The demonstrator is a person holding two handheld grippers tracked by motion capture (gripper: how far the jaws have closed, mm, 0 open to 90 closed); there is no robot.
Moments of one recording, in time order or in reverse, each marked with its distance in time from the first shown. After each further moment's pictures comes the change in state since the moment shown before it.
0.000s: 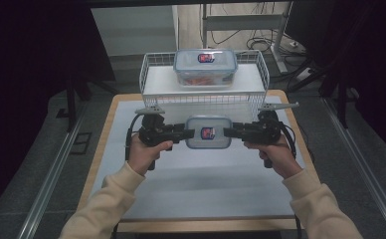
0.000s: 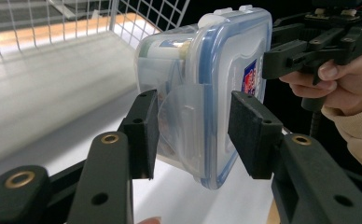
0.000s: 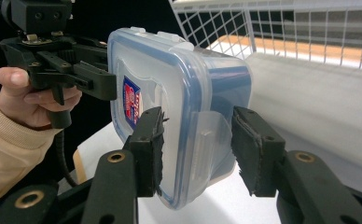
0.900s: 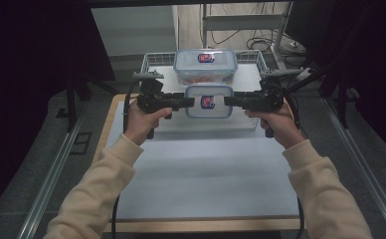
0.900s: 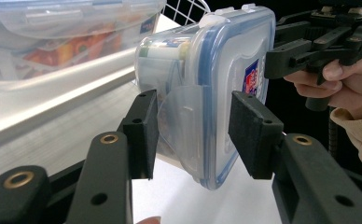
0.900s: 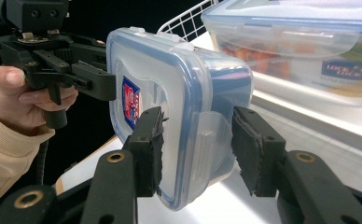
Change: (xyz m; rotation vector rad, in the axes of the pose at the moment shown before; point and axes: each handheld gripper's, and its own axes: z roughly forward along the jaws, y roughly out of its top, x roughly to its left) left arm 0.016 0.074 -0.007 -0.031 0.011 0.054; right arm -0.007 0.076 -0.004 -0.037 -0.036 -0.066
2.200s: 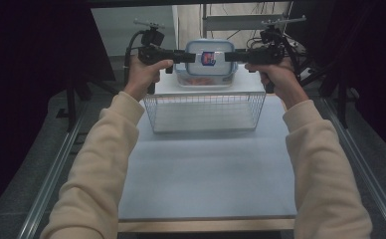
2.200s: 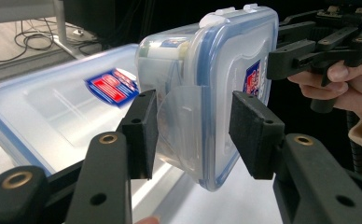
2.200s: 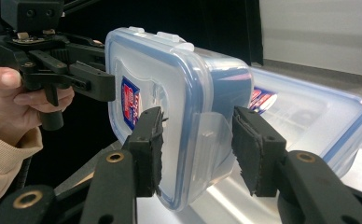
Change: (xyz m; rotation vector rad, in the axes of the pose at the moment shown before) left arm 0.048 0.104 0.008 -0.021 0.008 0.030; right arm -0.038 0.104 0.011 -0.017 -0.039 -0.024
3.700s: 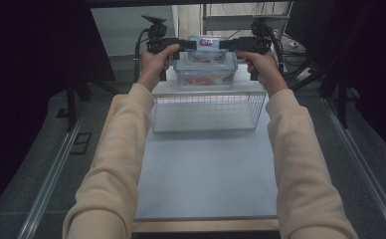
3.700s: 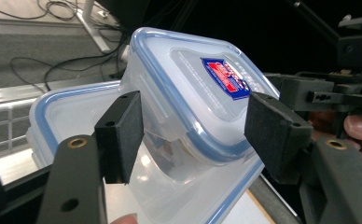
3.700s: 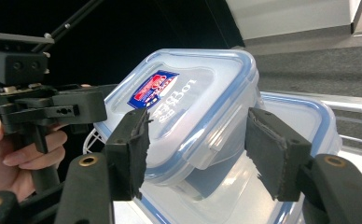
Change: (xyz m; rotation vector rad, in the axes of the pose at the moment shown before) left arm 0.064 0.008 0.046 -0.043 0.049 -0.311; right arm -0.060 0.011 0.053 -0.016 -0.077 0.311
